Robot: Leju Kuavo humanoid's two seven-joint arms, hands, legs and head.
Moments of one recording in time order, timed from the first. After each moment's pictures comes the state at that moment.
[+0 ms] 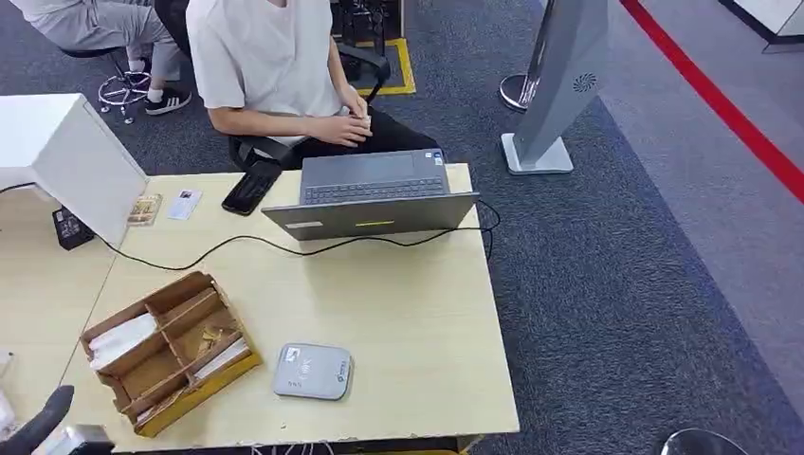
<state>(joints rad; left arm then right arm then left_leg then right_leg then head) 0.30 -0.11 0.41 -2.15 -0.89 -0.13 -0.48 -0.07 0.25 -1.18 -0.28 1.46 -0.07 -0.04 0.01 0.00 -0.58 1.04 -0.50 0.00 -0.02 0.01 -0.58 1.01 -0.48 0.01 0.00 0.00</state>
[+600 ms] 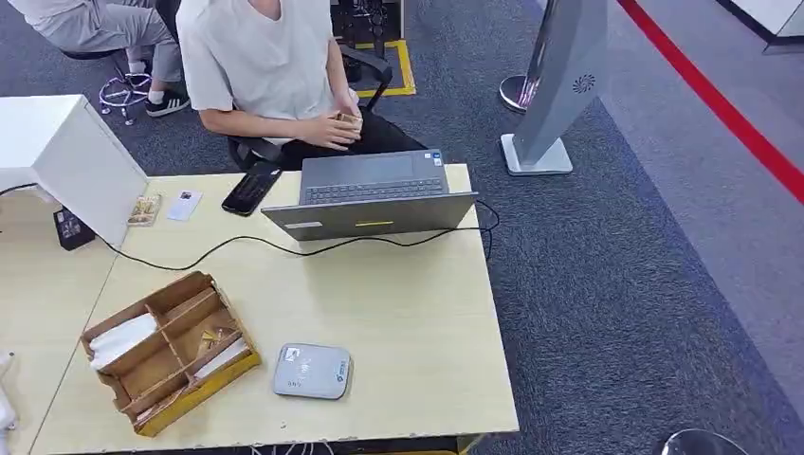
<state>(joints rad) 0.15 -0.33 1.09 -1.93 -0.41 -0.33 -0.42 -0.06 0.25 -1.21 -0.29 1.47 -0.08 -0.04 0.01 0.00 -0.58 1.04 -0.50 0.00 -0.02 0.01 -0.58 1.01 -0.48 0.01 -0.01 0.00</state>
